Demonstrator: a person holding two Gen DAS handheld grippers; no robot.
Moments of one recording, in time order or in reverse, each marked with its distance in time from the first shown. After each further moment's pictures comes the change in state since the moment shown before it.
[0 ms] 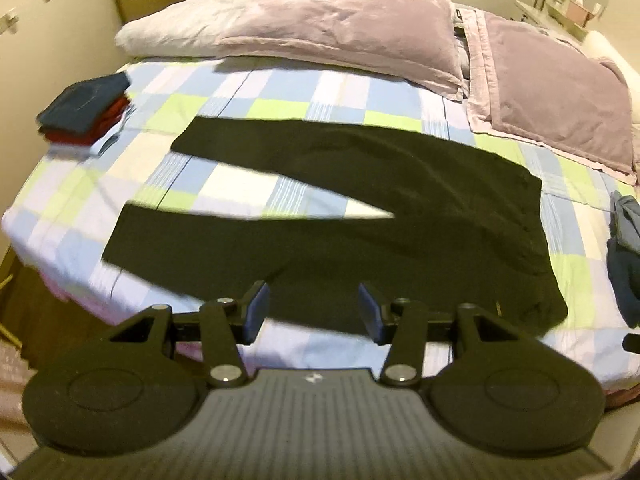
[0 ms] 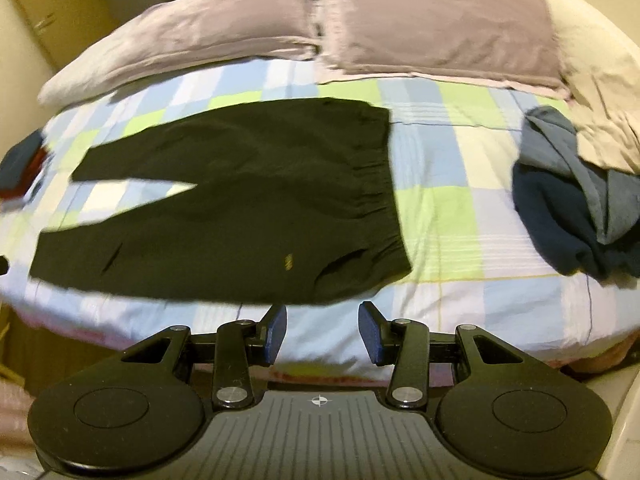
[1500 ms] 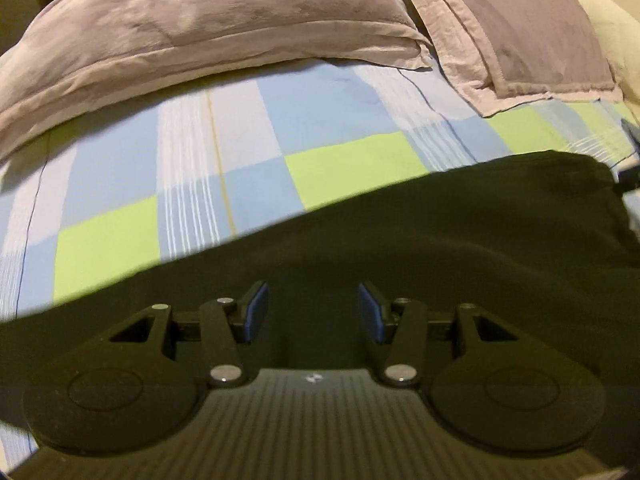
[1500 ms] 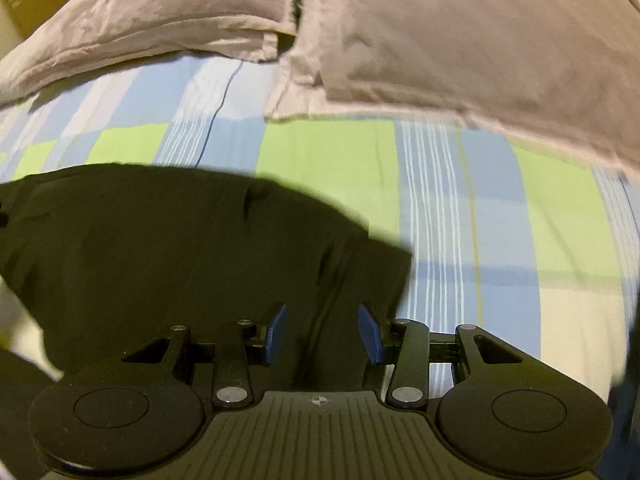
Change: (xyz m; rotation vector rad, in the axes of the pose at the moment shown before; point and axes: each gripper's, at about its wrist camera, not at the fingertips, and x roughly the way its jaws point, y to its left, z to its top) left arm 0.429 -0.010 0.215 0.476 0.012 -0.299; right arm 0.332 -0.073 0.259 -0.215 0.024 0.028
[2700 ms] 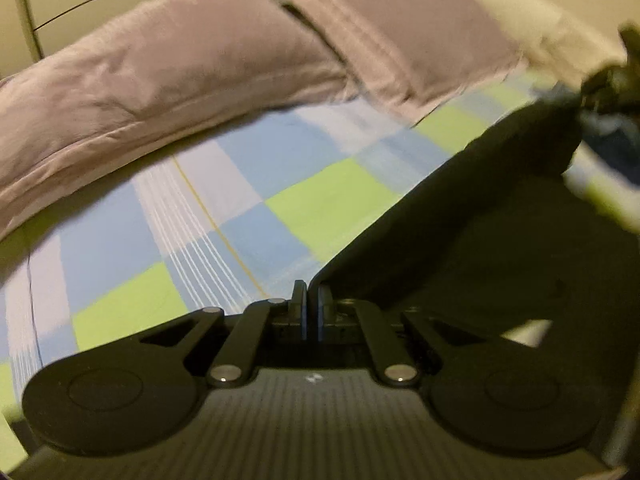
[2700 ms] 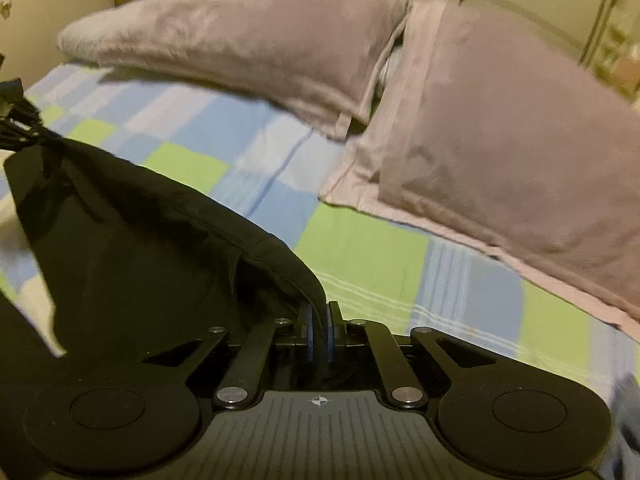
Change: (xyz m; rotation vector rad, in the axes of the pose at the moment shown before) left arm -0.102 0.043 -0.032 0.188 -0.133 -0.217; right arm -0.082 0.037 -0.009 -0.255 -0.188 -0.005
